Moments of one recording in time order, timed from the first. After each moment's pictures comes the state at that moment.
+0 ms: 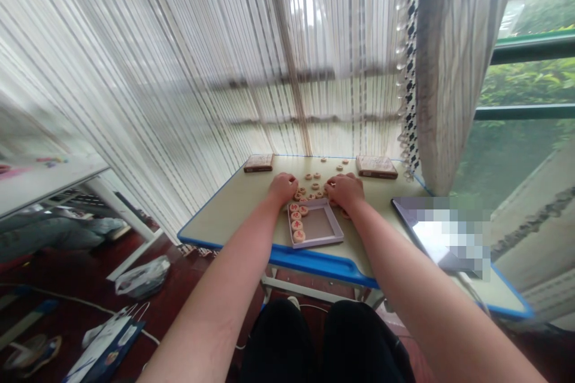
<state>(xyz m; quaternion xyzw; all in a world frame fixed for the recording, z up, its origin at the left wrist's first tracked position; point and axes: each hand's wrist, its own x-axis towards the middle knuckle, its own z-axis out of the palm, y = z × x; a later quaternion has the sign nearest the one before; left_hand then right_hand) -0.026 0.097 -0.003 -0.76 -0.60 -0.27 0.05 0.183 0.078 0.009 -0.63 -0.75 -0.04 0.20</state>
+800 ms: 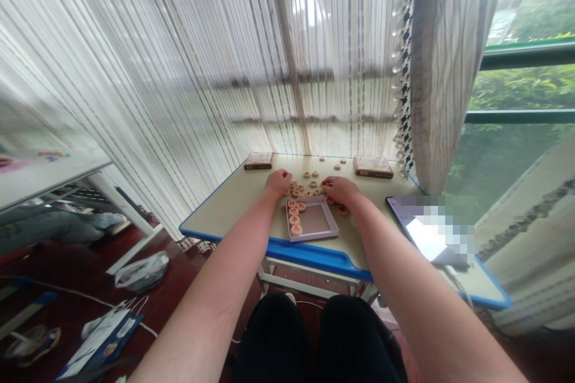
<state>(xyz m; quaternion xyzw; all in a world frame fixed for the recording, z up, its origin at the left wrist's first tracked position) -0.027 0.096 0.005 -0.67 -0.68 -0.29 -0.03 0.187 0.082 0.010 -0.62 -0.77 0.07 0.15</state>
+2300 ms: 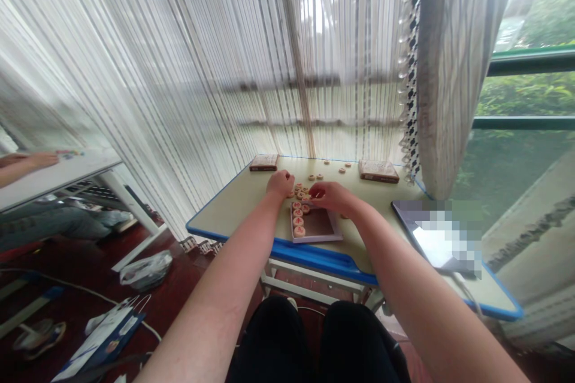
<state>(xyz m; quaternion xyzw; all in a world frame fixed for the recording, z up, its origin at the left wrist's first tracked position) -0.030 0.086 0.011 -0.66 -0.70 -0.28 0.03 0.159 0.037 0.033 -0.44 -0.84 0.19 0.24</state>
